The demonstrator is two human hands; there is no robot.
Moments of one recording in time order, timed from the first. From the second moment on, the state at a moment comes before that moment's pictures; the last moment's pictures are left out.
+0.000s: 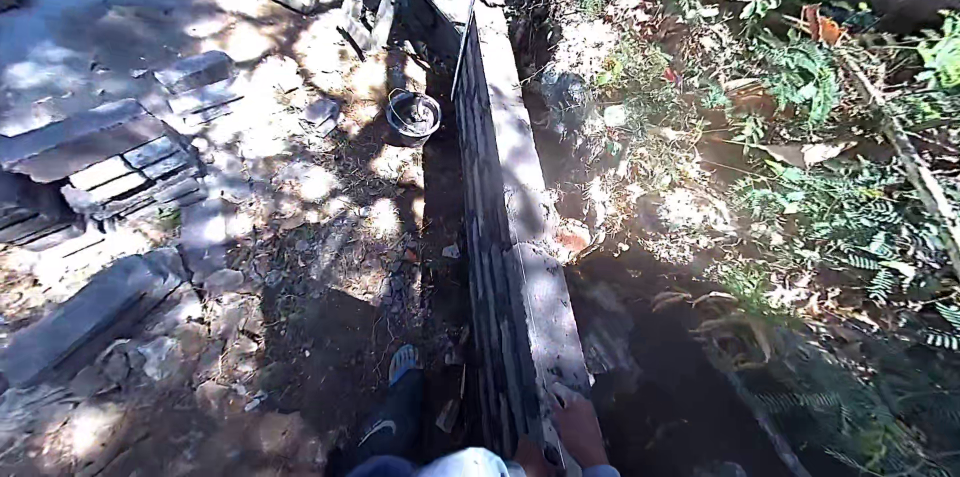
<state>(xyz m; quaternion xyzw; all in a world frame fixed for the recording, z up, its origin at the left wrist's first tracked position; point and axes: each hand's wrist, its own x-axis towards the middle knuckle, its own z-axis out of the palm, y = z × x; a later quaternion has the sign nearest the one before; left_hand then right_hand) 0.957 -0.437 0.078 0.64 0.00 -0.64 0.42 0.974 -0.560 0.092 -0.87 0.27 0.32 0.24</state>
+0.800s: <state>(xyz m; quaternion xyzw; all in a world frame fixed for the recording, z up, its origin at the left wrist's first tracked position) 1.303 -0.356 0.090 0.62 0.14 -0.49 0.59 1.196 -0.560 0.099 -0.88 0.24 0.34 0.23</state>
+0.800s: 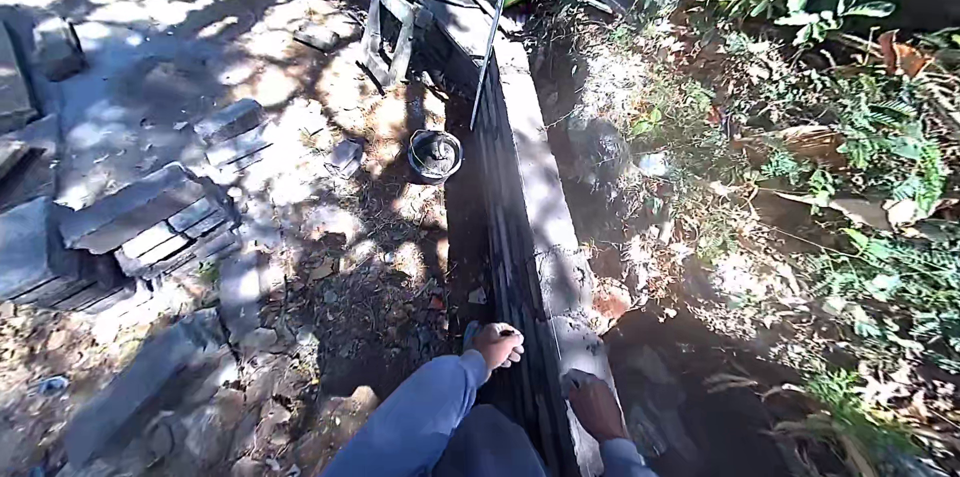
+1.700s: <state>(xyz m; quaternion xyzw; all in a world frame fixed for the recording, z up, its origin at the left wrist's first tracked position) 1.628 -0.445 0.060 0.61 0.12 -0.55 0.55 1.482 -0.559 0.095 -0.86 0.27 0.35 0.26</state>
